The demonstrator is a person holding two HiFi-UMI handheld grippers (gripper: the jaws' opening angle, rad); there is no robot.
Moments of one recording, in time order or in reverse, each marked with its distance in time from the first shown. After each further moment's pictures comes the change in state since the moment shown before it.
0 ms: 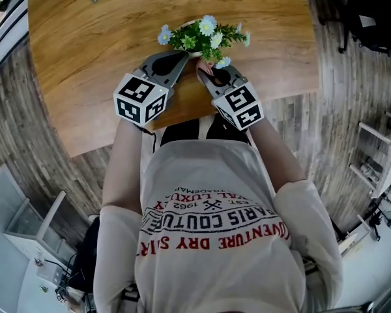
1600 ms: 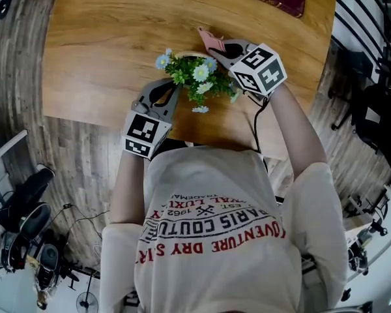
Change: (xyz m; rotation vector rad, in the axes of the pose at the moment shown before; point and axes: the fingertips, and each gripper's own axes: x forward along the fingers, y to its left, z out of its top) left arm 0.008 0.000 0.005 -0.080 -0.032 0.530; right arm 0.059 -0.108 0.087 -0.318 0.268 0.530
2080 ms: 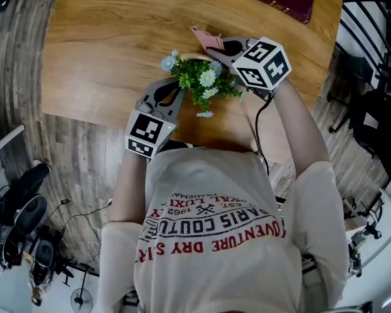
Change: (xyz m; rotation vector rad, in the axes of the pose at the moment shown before) left arm 0.007 -0.003 0.011 -0.039 -0.030 -0.008; right arm 0.003 0.007 0.020 -0.004 0.032 0.126
